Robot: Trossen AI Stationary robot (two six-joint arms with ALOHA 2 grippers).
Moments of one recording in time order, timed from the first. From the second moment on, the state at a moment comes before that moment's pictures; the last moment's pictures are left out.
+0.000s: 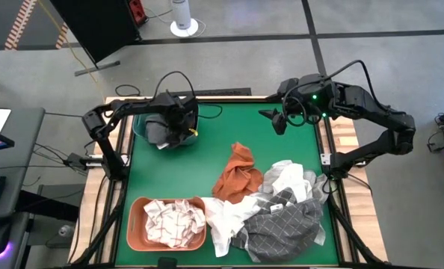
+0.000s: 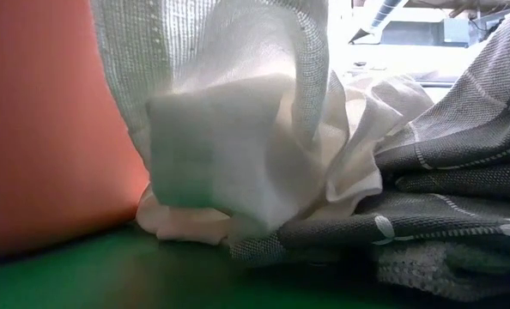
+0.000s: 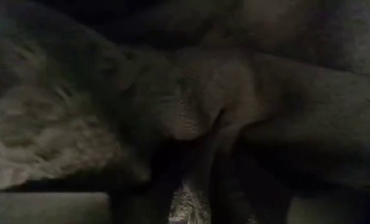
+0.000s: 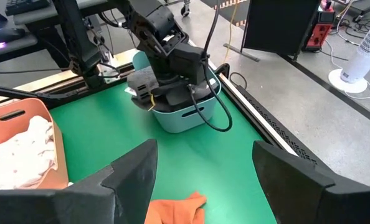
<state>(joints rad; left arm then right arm) 0.62 1.77 1.19 -0.94 -0.18 0.70 -0.17 1.26 1.66 -0.91 0.21 0.19</state>
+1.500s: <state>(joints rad) 0.68 1.77 1.59 -1.31 -0.16 0.07 -0.18 1.26 1.66 -0.93 0.21 0.18</state>
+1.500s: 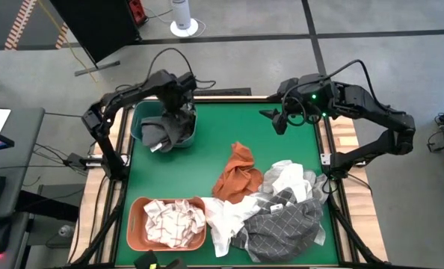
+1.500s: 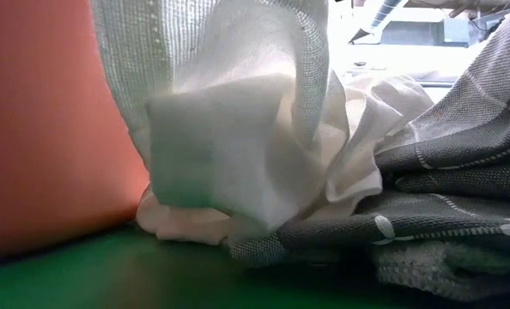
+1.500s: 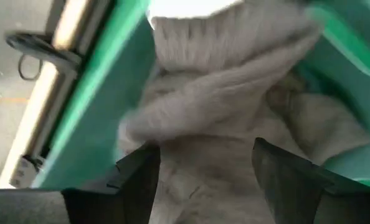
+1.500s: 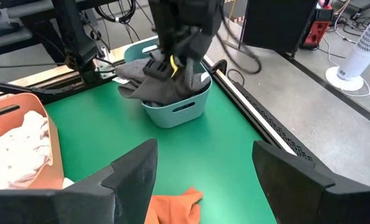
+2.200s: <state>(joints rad) 0.72 1.73 1.65 -1.44 -0.13 -0.02 -0.18 1.26 1.66 -0.94 0.21 0.17</state>
